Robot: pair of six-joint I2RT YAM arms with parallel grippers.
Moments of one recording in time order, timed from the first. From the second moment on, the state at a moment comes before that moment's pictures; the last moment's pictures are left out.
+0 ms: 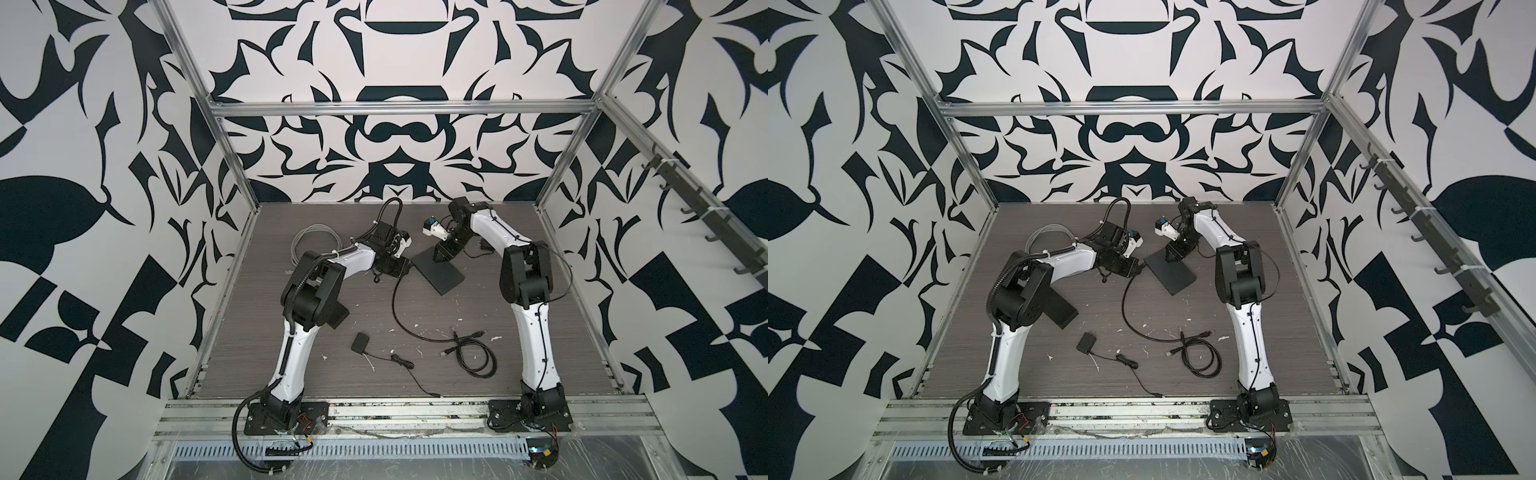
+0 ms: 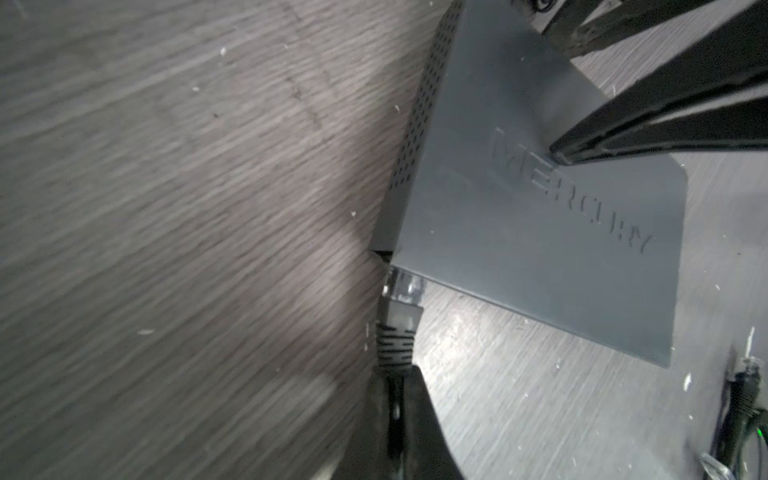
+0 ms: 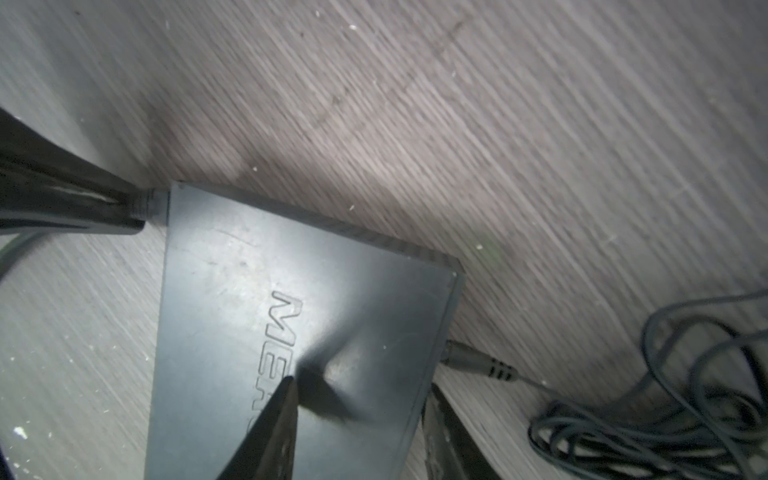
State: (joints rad) left arm -0.56 2.21 1.56 -0.34 0.42 -0.11; right arm 0.26 2.39 2.05 -1.09 -0.36 -0.56
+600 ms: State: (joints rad) left arm -0.58 2.20 1.50 -0.08 0.27 -0.14; right arm 0.22 2.31 1.90 -0.80 -0.29 -0.22
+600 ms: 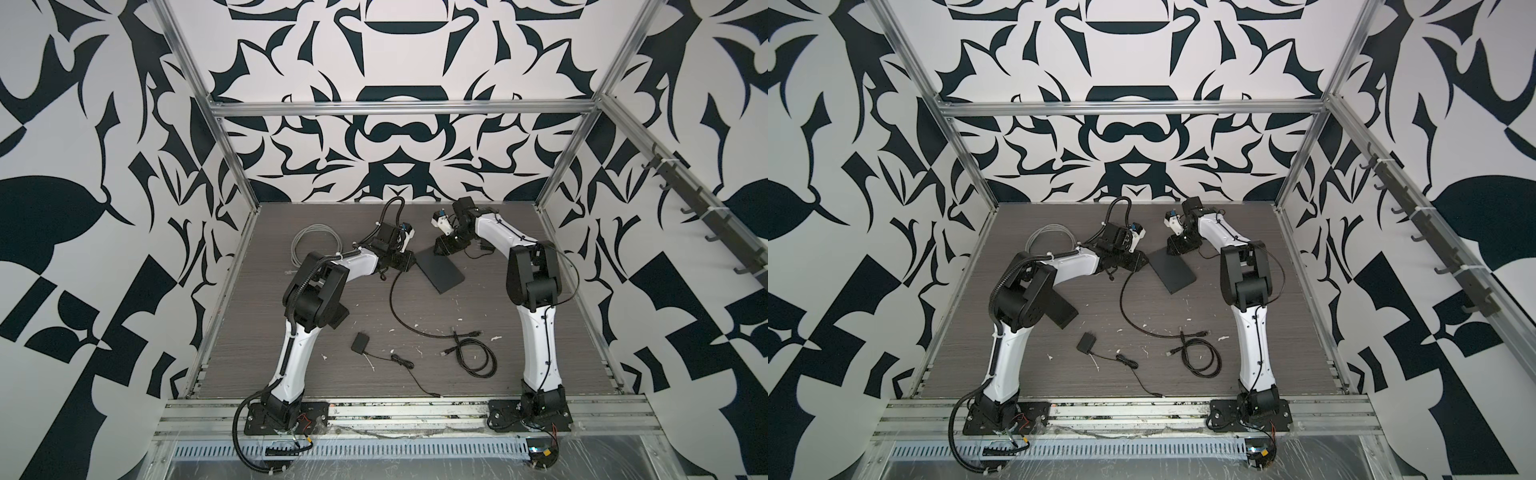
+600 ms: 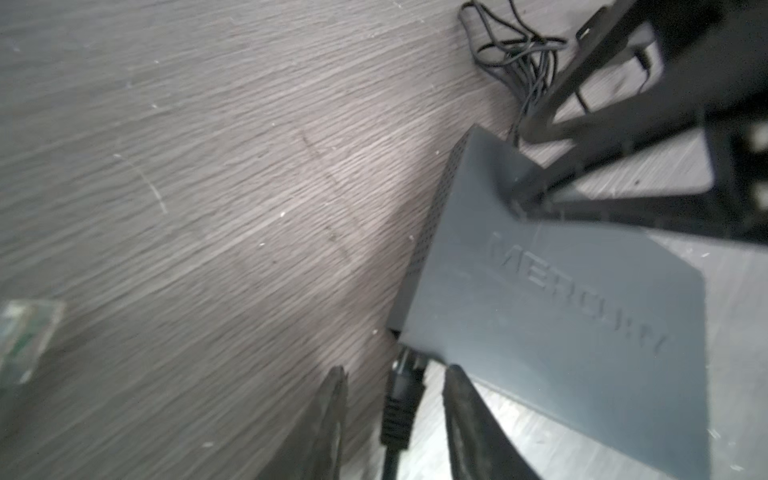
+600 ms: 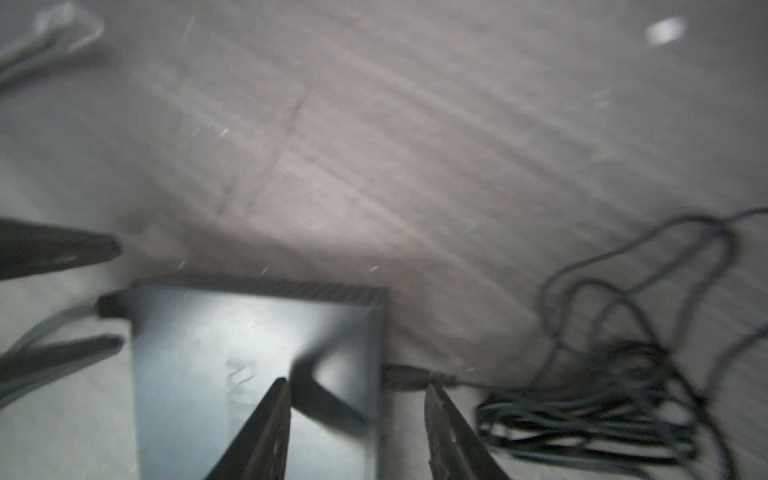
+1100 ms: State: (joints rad) left arm -0.75 1.97 1.41 -0.09 0.09 -0.36; right arm 0.15 2.21 1.77 -0.72 -0.12 0.01
